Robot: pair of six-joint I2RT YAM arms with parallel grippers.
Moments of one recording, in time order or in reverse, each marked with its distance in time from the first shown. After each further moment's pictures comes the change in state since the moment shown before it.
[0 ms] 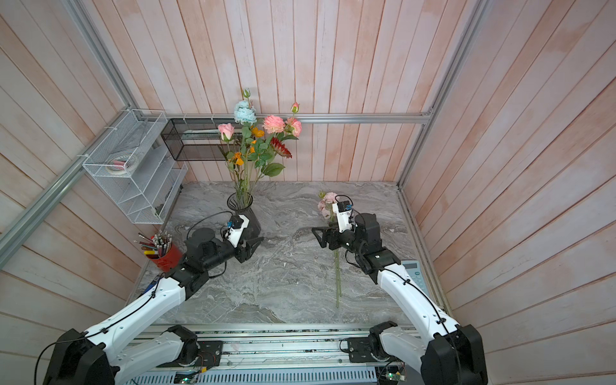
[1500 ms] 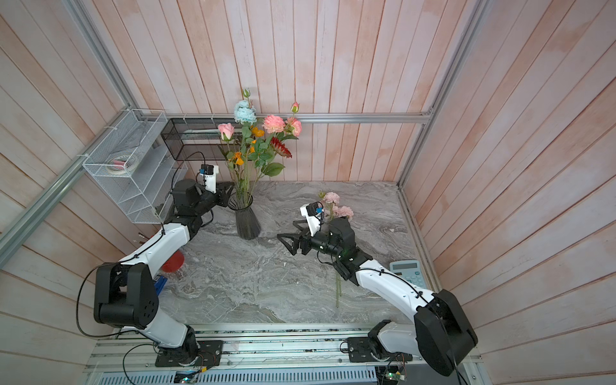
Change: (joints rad) left arm 0.338 0.529 0.494 0.100 0.085 -0.160; right arm 0.264 0.178 -0.015 0.436 -0.072 0.097
